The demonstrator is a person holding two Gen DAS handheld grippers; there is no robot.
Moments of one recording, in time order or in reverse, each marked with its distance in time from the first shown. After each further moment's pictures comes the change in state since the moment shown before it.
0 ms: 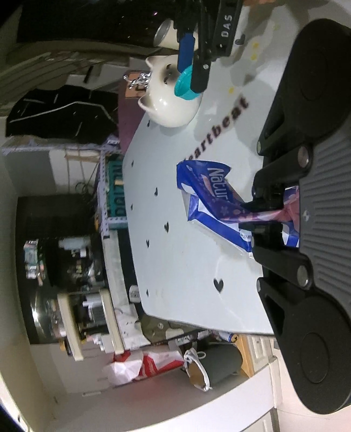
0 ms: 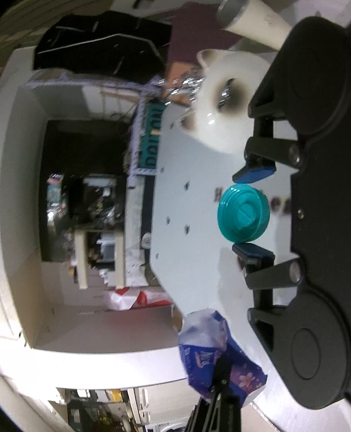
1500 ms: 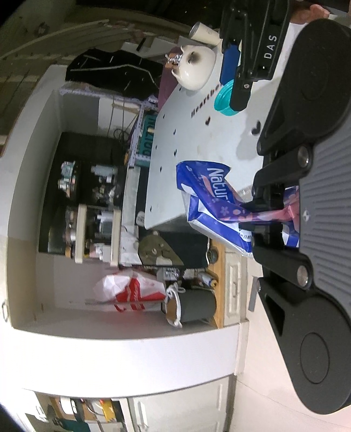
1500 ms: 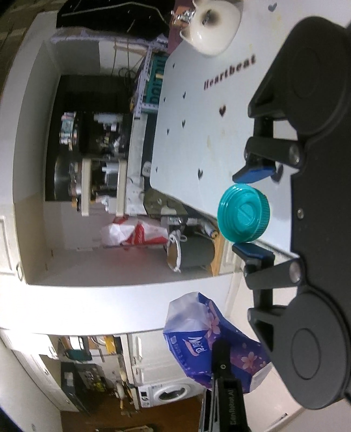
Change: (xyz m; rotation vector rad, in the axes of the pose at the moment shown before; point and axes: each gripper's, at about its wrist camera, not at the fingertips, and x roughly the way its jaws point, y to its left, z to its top) left arm -0.208 0.161 -0.135 -0.242 -0.112 0.096; right arm -0.107 0.279 -0.009 -0.014 0.043 0.108
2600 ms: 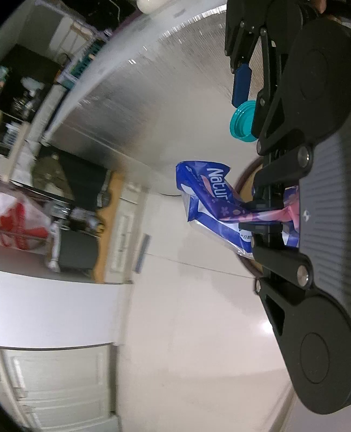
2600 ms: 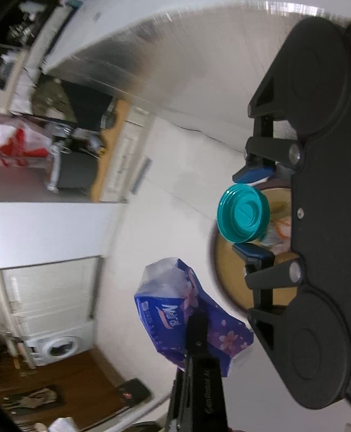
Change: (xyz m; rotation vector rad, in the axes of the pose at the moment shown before) left arm 0.090 0.184 -0.132 -0.235 0.445 0.079; right arm 0.175 0.168 -0.104 -0.144 0.569 0.234
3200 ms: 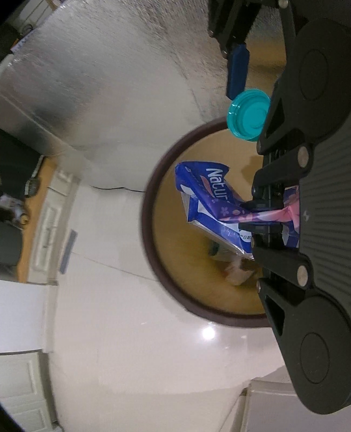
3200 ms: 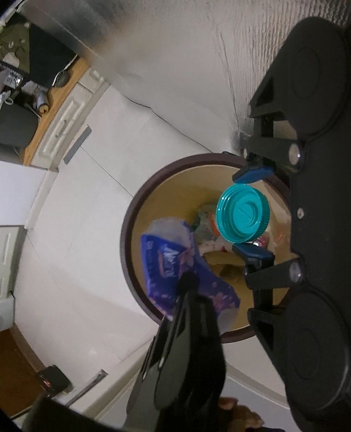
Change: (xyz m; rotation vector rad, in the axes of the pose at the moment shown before) left arm 0.102 0.019 -0.045 -0.068 0.296 -0.020; right arm 0.063 0.024 -0.022 -0.182 0.290 0.029
